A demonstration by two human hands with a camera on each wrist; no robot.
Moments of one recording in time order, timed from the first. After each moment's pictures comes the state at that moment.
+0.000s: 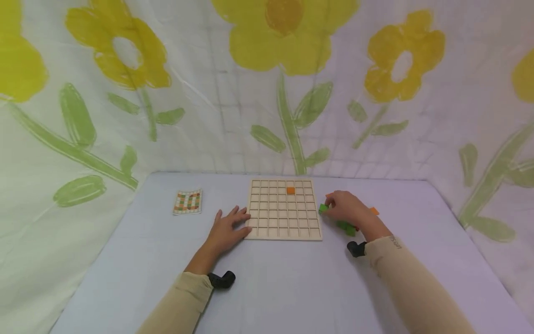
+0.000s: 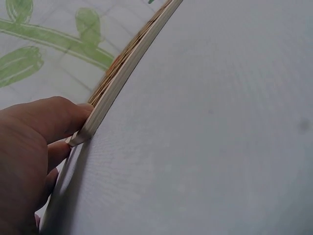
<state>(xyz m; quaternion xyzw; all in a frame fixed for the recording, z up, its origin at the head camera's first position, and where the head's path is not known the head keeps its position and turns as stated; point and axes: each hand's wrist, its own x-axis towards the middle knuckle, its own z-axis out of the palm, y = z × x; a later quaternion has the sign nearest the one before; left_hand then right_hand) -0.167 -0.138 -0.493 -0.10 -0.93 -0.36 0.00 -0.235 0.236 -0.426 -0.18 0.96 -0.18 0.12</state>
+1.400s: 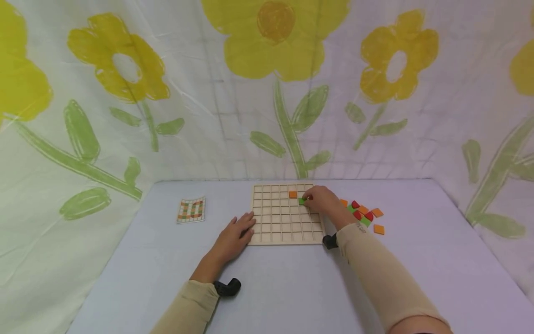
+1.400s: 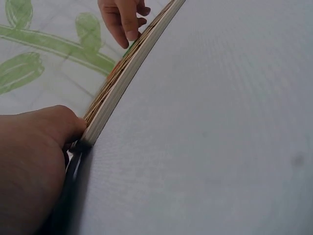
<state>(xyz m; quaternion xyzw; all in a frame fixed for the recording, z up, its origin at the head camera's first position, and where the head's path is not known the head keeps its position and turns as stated) -0.161 -0.134 -0.490 -0.19 -0.94 -0.28 0.01 -0.265 0.177 -0.436 -0.17 0.96 -0.21 0.11</state>
